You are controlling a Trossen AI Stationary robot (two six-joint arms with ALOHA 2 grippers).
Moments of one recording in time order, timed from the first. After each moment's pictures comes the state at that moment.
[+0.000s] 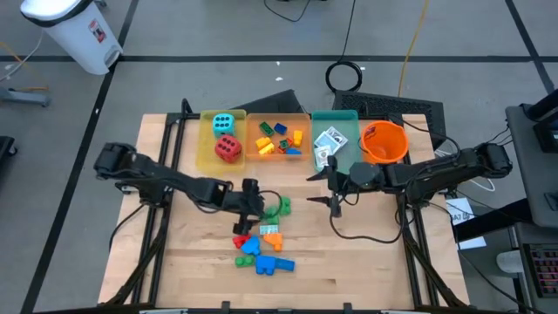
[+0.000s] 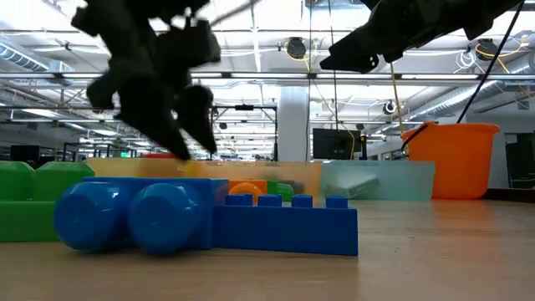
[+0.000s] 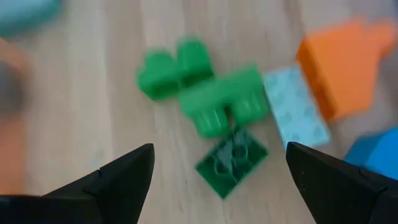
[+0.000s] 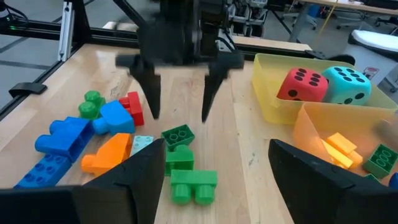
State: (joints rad) left arm -0.21 1.57 0.87 -0.25 -0.16 0.11; right arm 0.08 1.16 0.64 0.21 0.08 -0.06
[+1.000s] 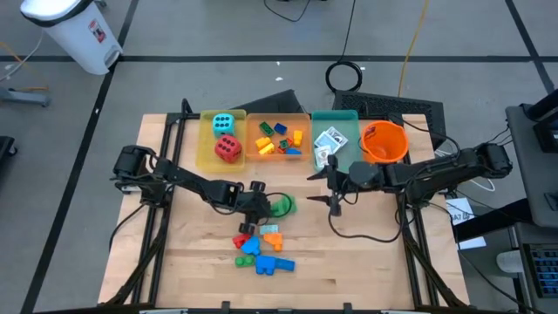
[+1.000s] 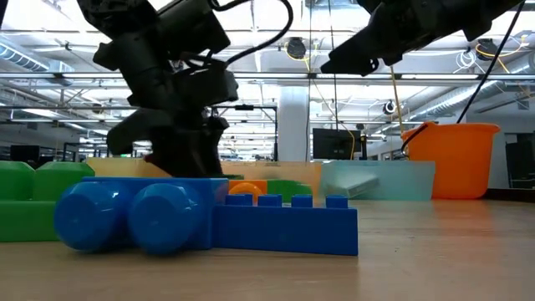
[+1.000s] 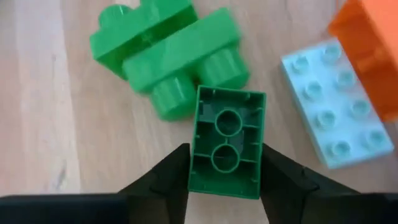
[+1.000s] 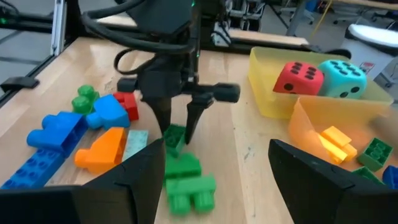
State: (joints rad) left arm -0.15 1.74 0.87 -0.13 -0.10 0.18; right arm 0.07 1.16 0.64 0.19 0.08 -0.07
